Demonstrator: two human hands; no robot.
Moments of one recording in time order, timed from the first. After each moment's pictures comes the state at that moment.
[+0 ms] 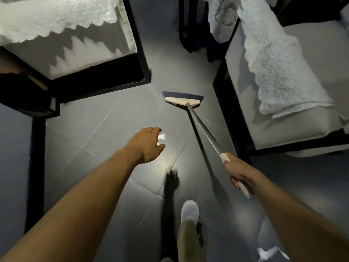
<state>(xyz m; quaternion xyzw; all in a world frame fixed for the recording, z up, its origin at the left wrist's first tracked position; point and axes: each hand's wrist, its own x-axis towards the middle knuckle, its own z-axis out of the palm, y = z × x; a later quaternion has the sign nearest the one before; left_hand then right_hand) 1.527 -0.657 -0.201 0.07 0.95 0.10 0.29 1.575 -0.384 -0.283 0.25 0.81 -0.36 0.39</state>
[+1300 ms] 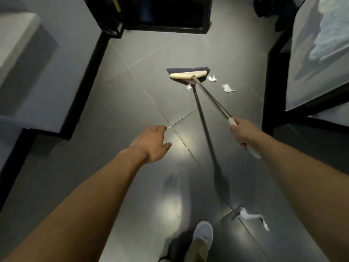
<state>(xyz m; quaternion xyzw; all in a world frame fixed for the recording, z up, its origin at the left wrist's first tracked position) 1.895 -0.576 -0.243 -0.15 0.93 0.15 0.30 1.757 -0.352 -0.306 0.04 0.88 -0.32 0.34</state>
